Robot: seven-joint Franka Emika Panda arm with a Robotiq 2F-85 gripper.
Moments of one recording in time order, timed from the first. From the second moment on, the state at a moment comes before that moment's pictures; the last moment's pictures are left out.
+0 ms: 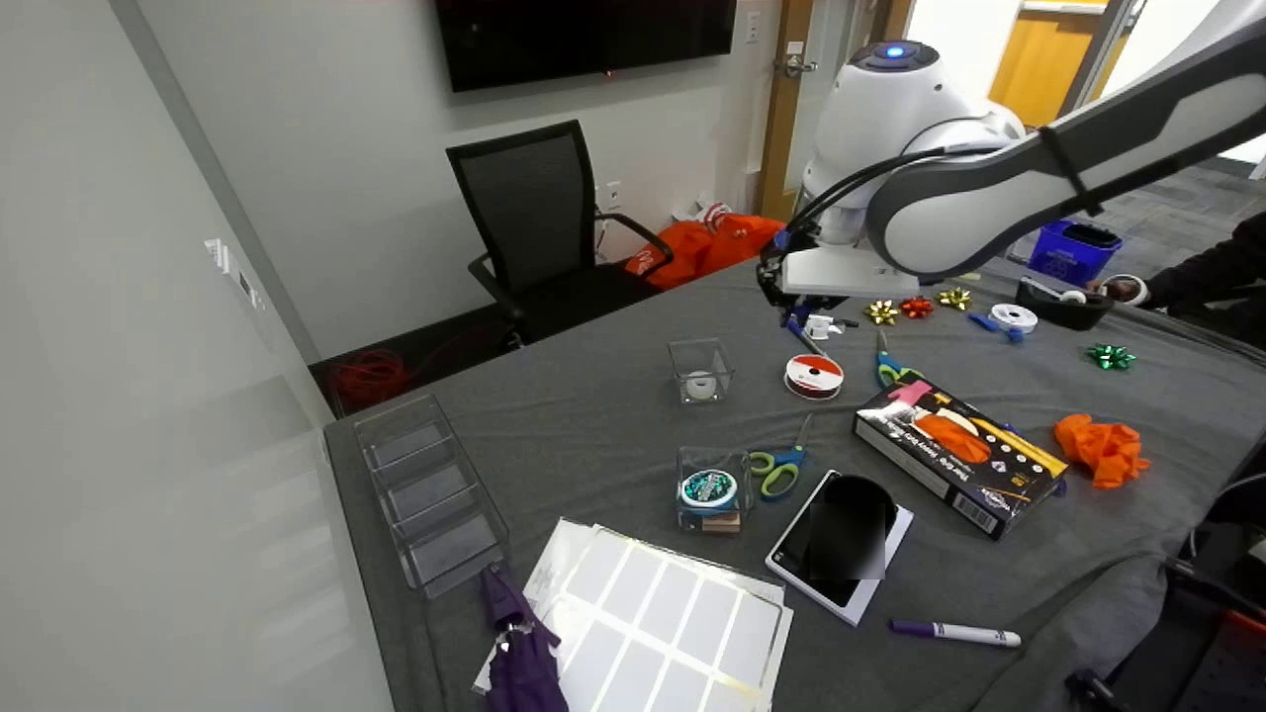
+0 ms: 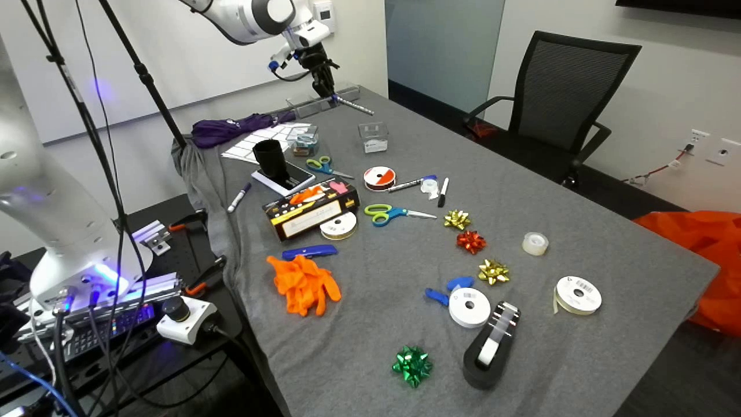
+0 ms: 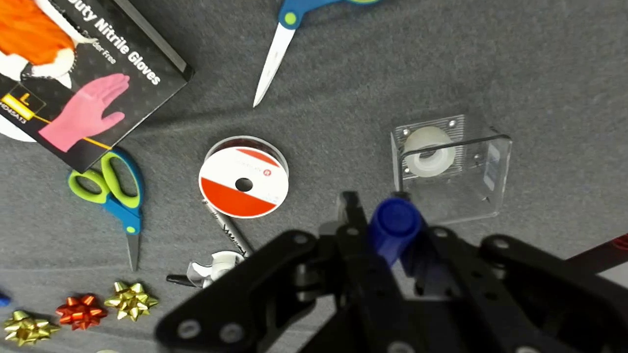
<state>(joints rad) 0.17 0.33 0.03 -1.94 -0.31 2.48 1.08</state>
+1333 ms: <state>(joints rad) 0.26 0.64 -0.14 -1.65 -0.34 2.46 1.14</state>
